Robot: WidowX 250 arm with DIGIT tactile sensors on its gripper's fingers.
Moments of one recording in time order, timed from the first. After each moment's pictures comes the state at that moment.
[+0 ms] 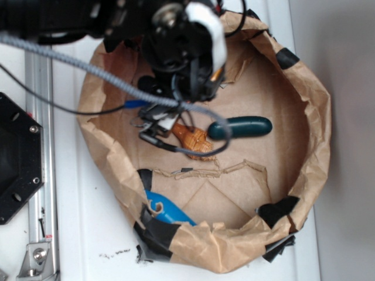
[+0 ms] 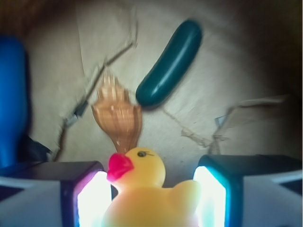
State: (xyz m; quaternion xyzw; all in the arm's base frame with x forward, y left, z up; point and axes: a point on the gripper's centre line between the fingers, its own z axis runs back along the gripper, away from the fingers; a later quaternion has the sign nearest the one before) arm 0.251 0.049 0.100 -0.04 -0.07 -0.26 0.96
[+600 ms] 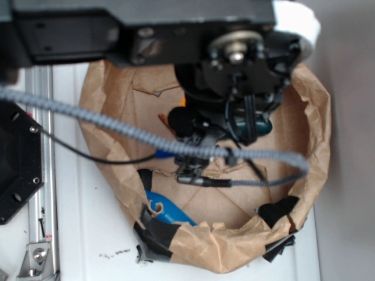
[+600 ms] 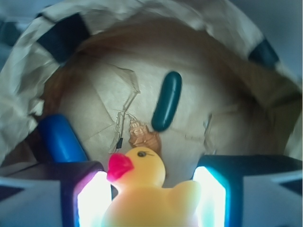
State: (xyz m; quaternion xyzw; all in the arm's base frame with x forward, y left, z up) arm 0.260 0.021 0.158 -0.02 -0.02 -0.05 1.00
